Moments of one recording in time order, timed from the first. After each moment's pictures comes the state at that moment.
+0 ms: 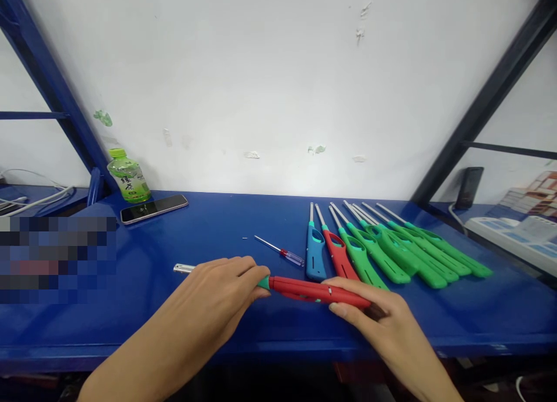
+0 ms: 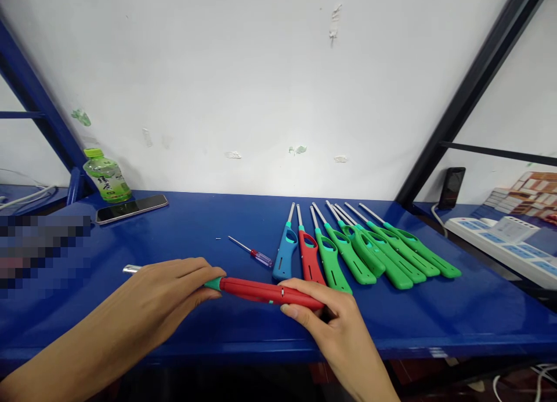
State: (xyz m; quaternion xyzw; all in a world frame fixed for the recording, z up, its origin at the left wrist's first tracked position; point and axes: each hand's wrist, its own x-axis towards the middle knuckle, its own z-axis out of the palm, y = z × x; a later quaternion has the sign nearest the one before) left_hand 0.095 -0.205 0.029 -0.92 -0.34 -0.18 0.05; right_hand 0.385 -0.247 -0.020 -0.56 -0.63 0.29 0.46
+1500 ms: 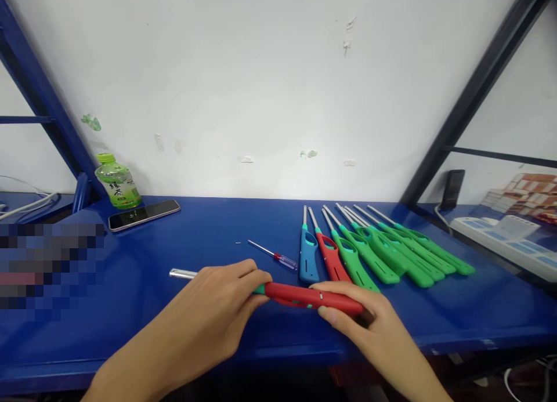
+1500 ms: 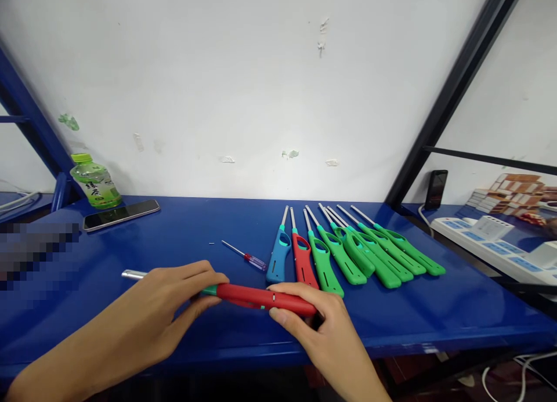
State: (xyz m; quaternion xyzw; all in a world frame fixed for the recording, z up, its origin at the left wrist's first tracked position) left_hand 0.105 -0.203 0.034 -0.91 -0.37 -0.17 -0.10; right_hand 0.384 -0.249 -0.017 -0.57 -0.64 0.31 0.42
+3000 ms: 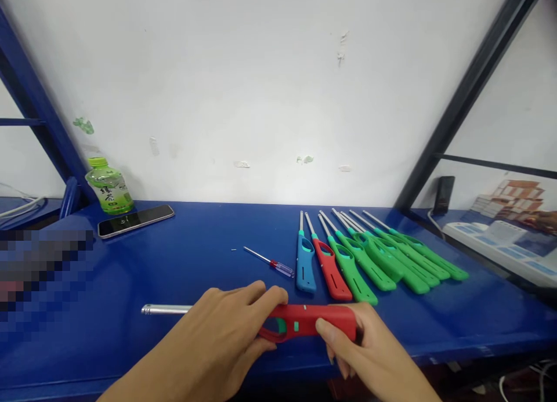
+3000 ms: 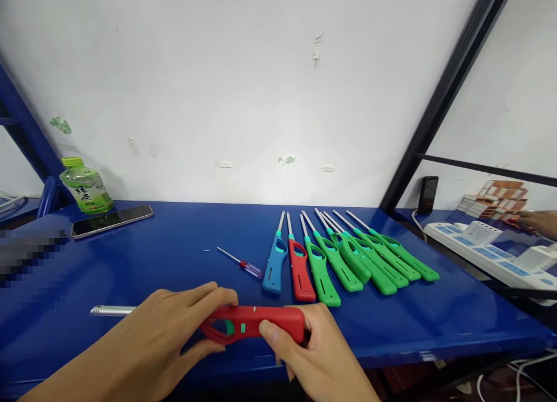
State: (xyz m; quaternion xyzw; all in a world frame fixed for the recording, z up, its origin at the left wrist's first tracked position) left_hand 0.113 -0.216 0.016 -0.92 -0.37 -0.11 -0.06; right_hand 0.374 -0.263 -0.022 -0.60 -0.58 0.38 0.39
